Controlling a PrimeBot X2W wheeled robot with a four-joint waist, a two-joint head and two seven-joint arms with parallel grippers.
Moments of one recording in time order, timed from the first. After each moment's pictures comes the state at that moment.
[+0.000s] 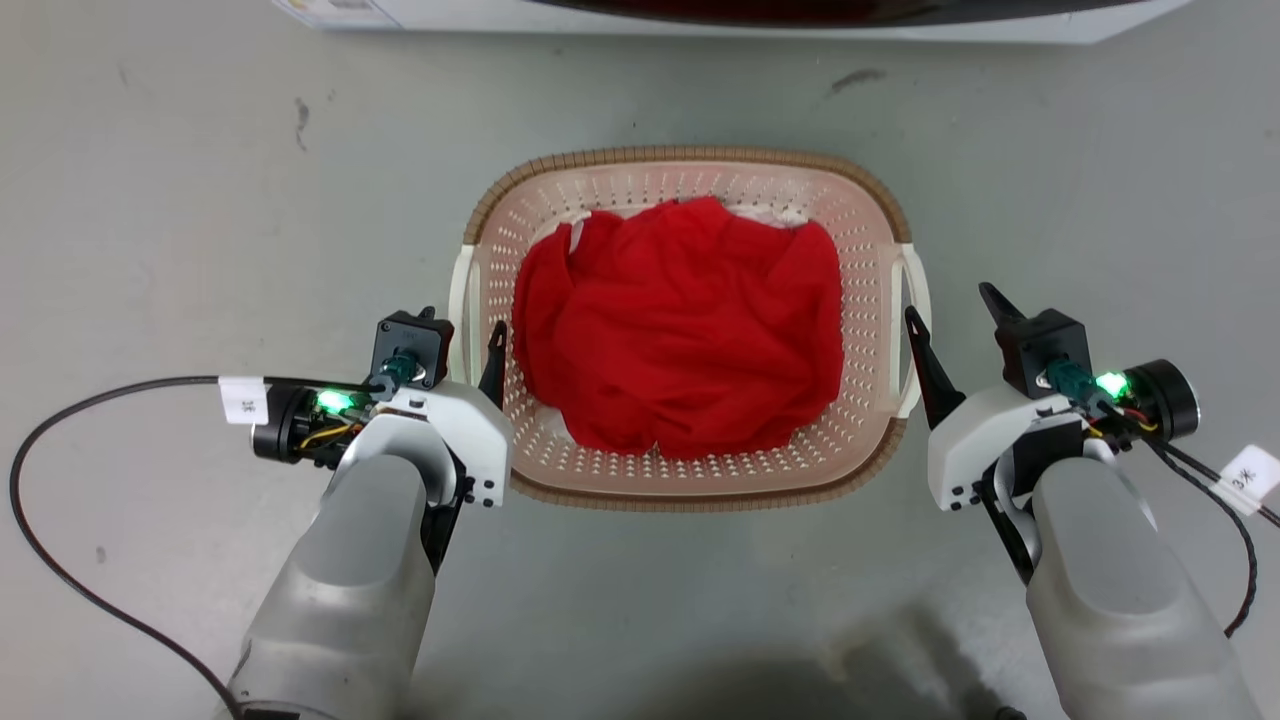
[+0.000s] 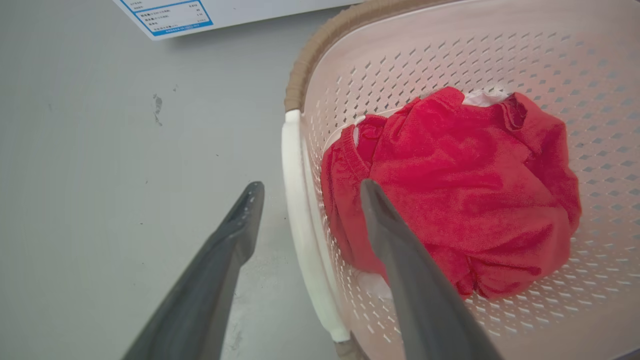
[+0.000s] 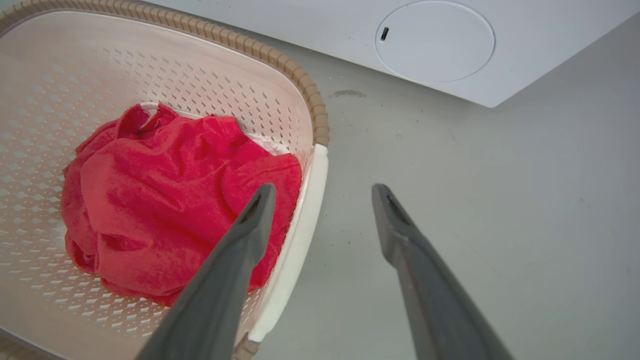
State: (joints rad) left arm -0.74 0.07 -0.17 1.05 -0.03 -0.05 -0.26; right arm -0.61 -0.05 0.02 0.81 -0.19 0.13 -0.26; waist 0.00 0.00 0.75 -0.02
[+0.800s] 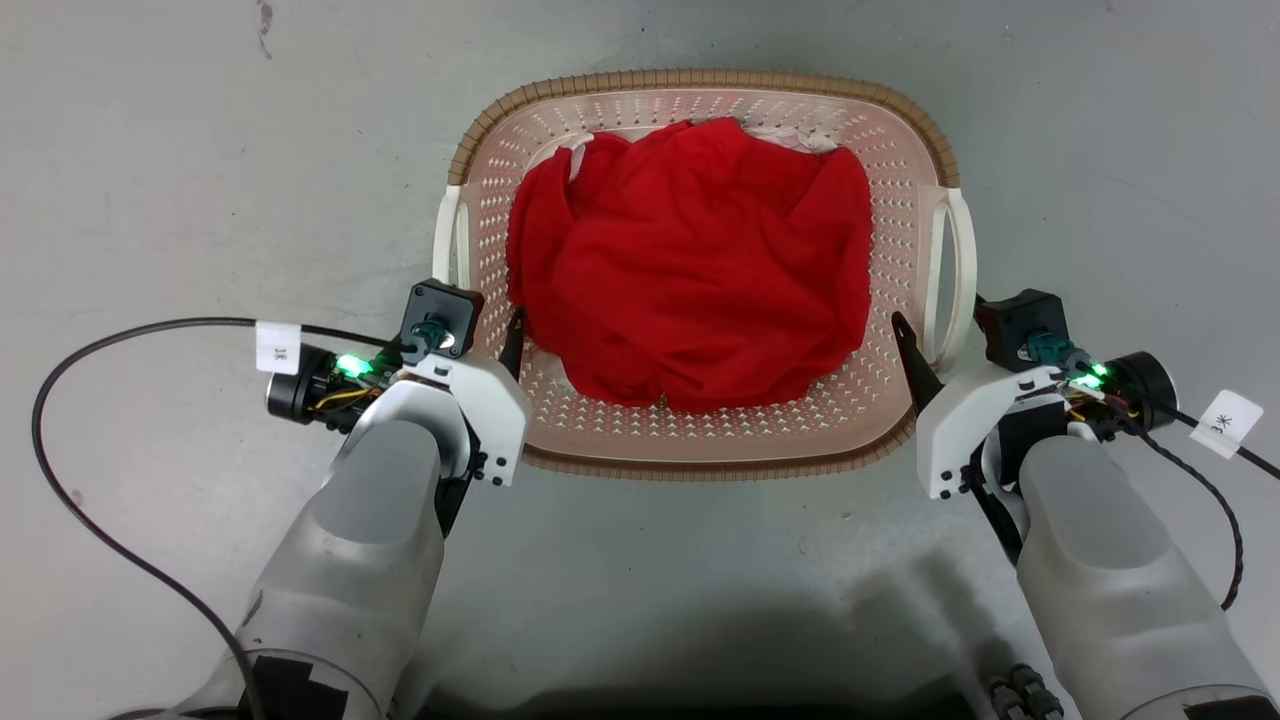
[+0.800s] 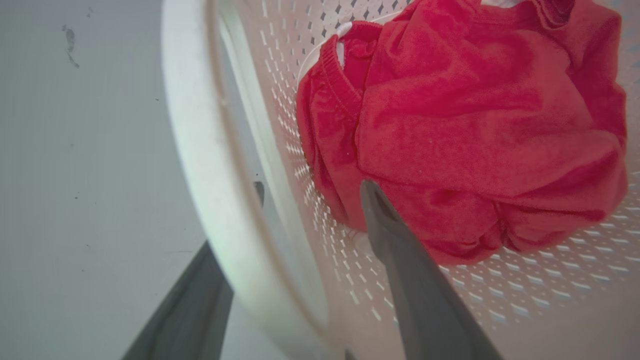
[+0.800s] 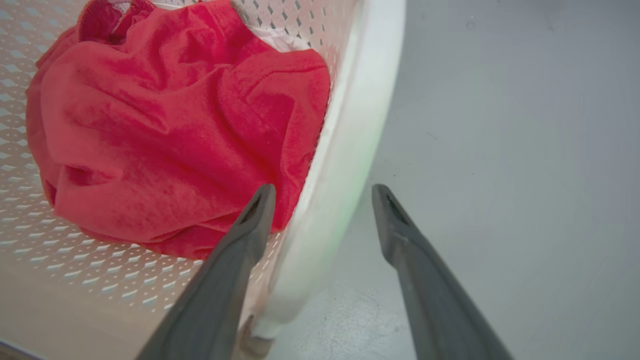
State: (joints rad) left arm -0.86 0.06 -0.25 1.20 -0.02 -0.07 -0.26; right arm -0.74 -0.05 0.04 1.06 -0.15 0.13 -0.26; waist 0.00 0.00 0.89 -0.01
